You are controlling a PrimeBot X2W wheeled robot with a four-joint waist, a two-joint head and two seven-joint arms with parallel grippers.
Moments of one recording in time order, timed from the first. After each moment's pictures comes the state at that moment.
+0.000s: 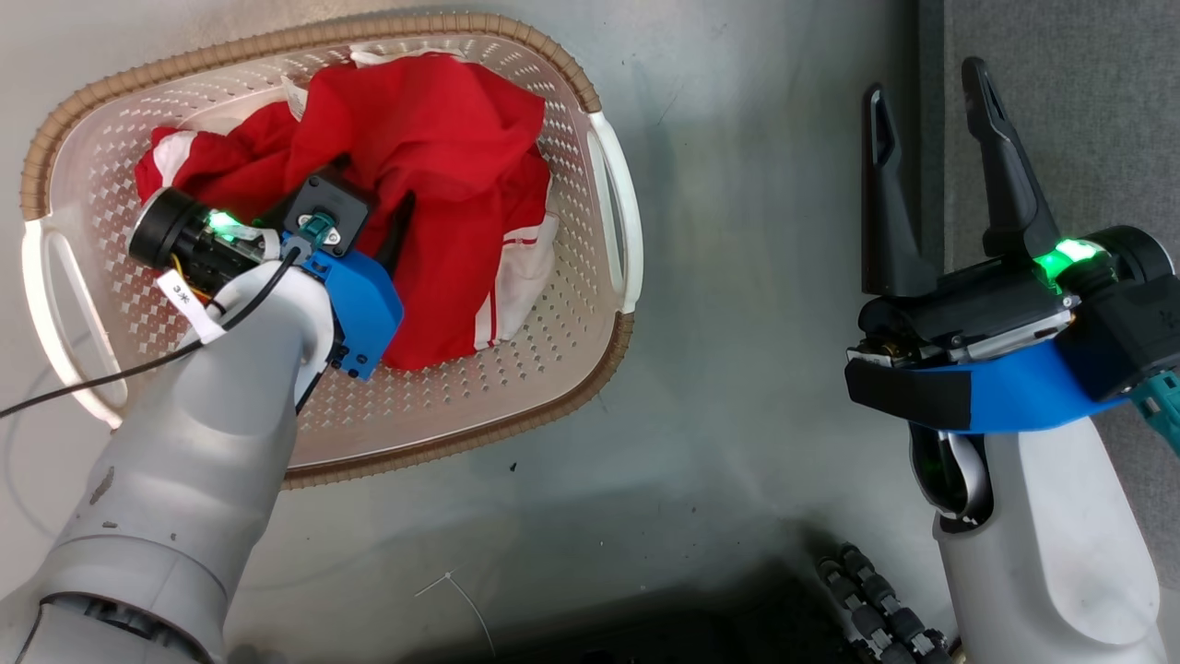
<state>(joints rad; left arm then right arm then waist) -1.11 0.14 -0.71 1.24 -0.19 -0.10 -0.26 -0.49 -0.05 0.11 -0.01 0.08 0.13 -0.26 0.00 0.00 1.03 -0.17</state>
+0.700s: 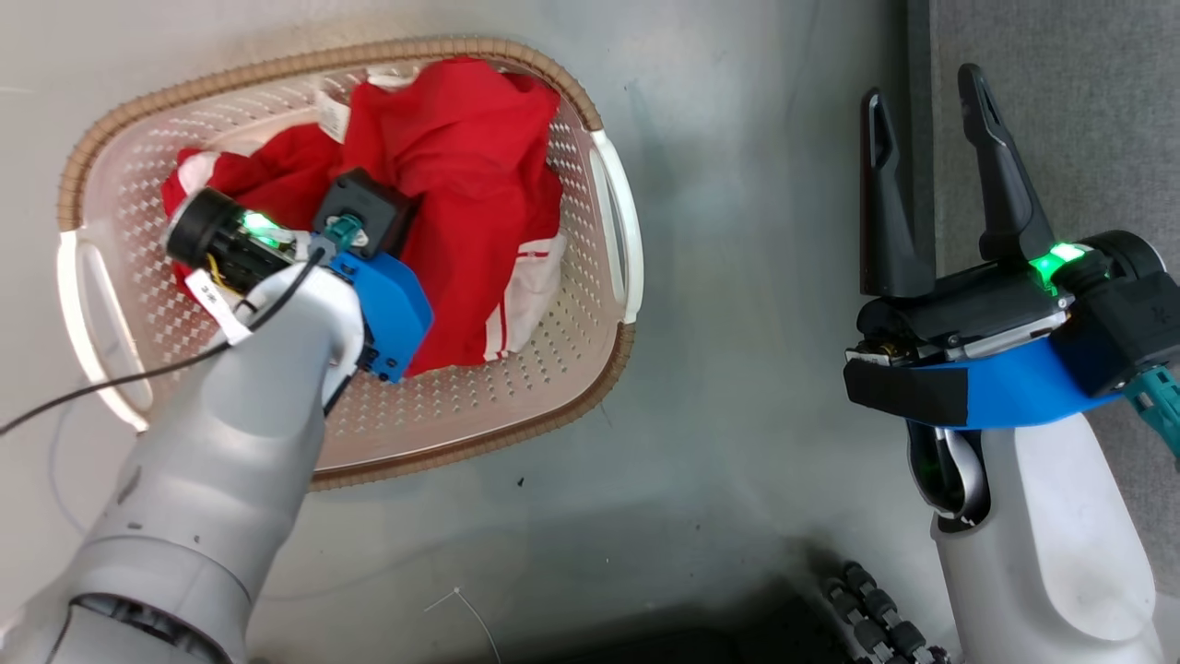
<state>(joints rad) -1.12 0.11 -0.74 1.23 -0.23 -0.13 -0.26 -0.49 -0.05 0.11 0.01 0.09 0.13 -0.26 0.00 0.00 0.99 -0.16</state>
